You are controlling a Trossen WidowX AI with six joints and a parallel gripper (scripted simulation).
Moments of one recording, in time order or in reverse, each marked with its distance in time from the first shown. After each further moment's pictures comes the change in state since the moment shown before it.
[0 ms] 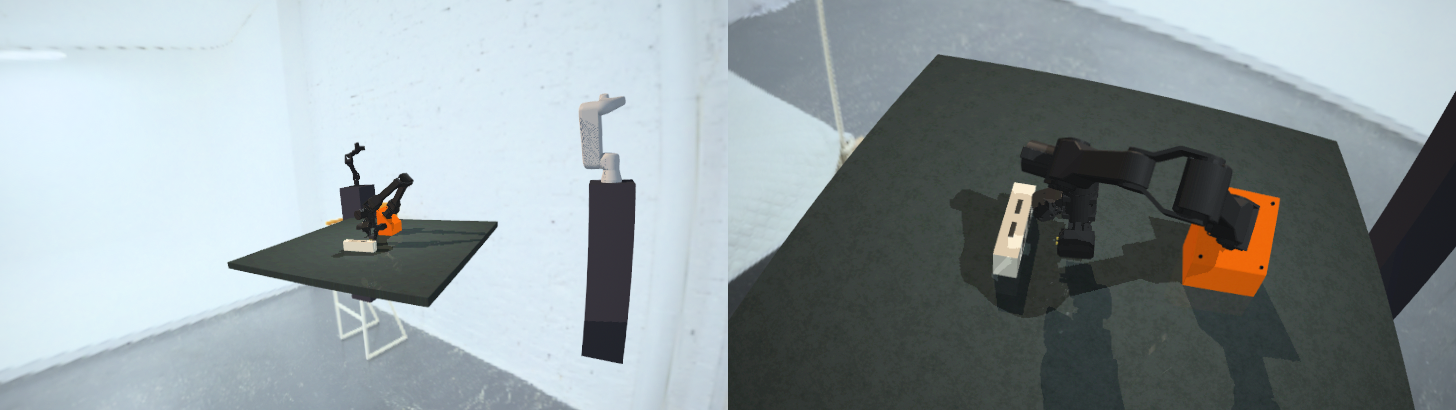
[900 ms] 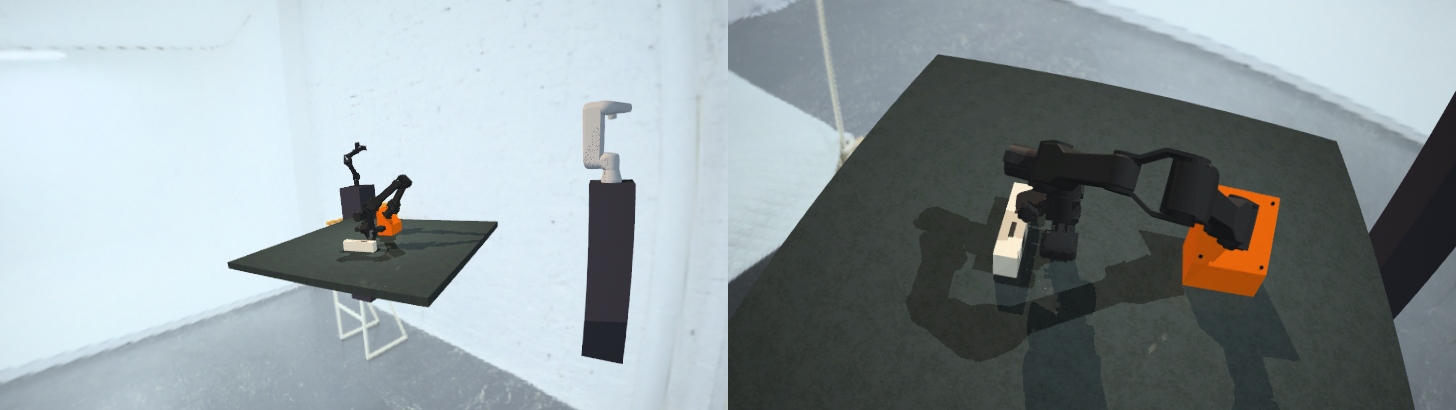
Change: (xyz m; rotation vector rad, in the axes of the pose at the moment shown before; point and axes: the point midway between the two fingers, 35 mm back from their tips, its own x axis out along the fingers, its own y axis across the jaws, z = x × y) arm 0.003 0.004 0.029 0.012 -0.010 0.000
